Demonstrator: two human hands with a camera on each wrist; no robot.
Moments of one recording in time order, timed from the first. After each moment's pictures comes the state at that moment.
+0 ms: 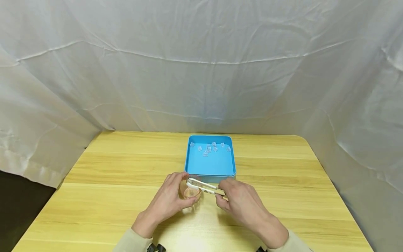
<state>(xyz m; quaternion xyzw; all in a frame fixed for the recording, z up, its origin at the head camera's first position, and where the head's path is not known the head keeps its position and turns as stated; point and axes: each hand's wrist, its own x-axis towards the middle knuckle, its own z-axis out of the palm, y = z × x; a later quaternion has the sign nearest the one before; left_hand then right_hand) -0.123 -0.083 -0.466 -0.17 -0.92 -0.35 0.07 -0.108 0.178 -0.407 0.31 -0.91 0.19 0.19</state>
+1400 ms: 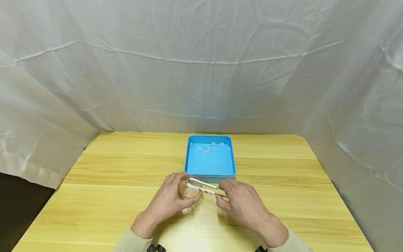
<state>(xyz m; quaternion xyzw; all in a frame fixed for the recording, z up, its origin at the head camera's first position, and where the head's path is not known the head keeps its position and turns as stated) -0.124 -0.083 -0.467 -0.16 -0.92 -0.35 0.06 -0.111 0.182 -0.414 0.32 -0.91 0.19 0.19</state>
